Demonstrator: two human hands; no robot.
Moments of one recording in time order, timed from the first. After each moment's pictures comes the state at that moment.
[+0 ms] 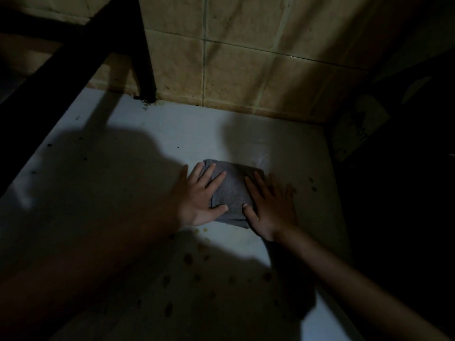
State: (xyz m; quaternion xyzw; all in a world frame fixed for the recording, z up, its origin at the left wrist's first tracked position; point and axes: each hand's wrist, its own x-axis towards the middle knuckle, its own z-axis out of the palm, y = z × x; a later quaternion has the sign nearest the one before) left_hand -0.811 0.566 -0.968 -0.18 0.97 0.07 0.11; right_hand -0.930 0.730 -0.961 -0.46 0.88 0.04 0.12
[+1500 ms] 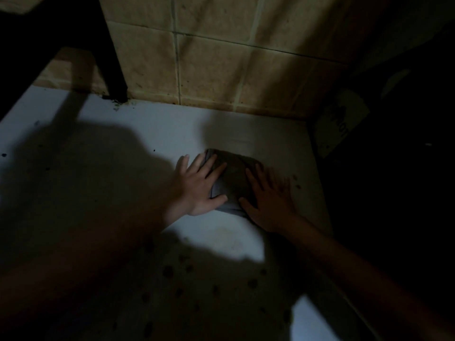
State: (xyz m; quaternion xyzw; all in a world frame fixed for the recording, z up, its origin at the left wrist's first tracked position) left_hand -0.864 0.568 -0.970 -0.14 0.99 0.03 0.08; right_hand -0.968 0.738 -0.965 -0.41 0.90 0.00 0.15
